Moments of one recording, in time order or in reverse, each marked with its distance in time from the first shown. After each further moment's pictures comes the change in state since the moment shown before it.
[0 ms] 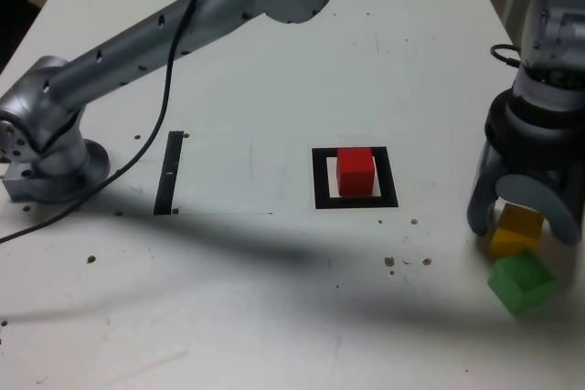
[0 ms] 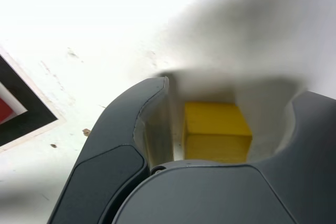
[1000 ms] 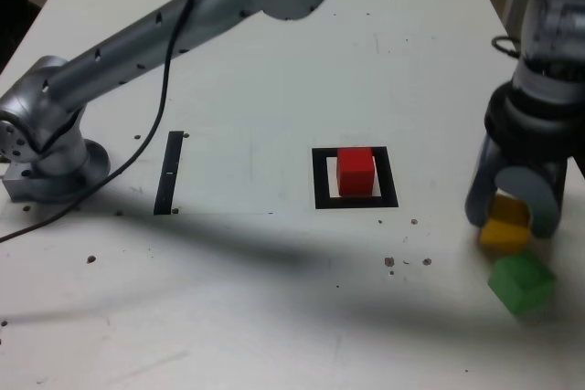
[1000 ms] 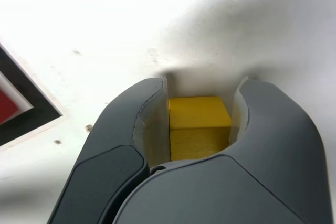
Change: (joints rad) arm -0.005 -0.027 -0.008 0.028 0.025 0.002
